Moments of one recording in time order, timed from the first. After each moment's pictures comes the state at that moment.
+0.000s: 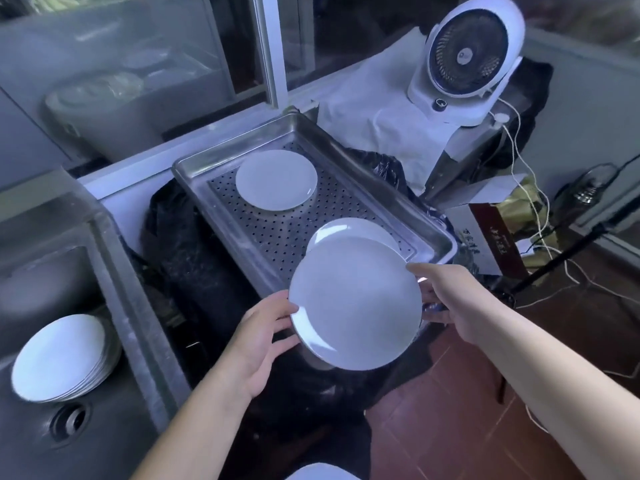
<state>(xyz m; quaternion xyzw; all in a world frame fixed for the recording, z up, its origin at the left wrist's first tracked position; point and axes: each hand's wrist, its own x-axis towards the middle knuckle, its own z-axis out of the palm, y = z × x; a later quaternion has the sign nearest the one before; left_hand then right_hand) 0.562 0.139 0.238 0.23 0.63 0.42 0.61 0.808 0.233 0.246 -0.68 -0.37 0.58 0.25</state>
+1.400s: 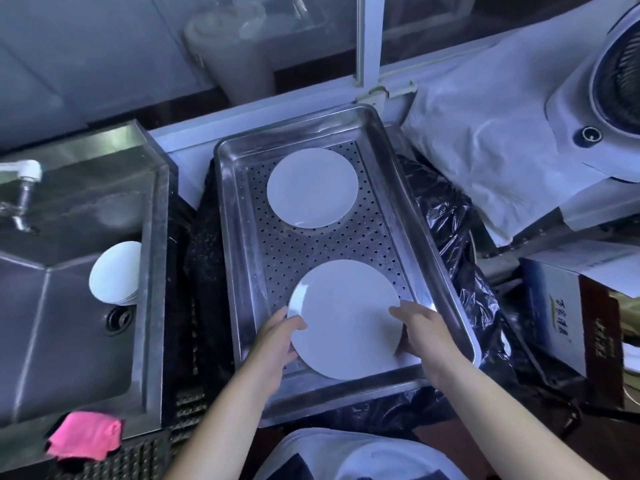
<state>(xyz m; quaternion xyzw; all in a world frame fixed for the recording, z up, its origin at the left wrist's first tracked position) 0.640 0.263 0.185 -0.02 0.74 0.42 0.52 0.824 0.404 0.177 -0.58 -0.39 0.70 0.10</state>
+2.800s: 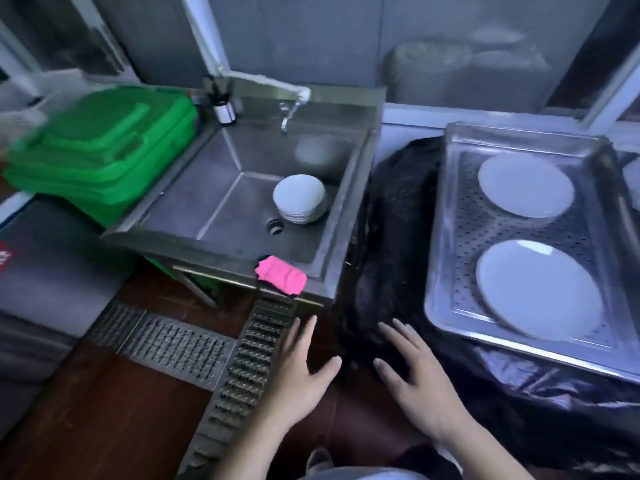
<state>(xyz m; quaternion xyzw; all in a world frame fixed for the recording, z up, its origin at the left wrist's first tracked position) 0.665 -0.117 0.171 0.14 0.89 0.37 0.22 0.766 0.077 0.181 -0.18 -0.88 0.43 -0.01</state>
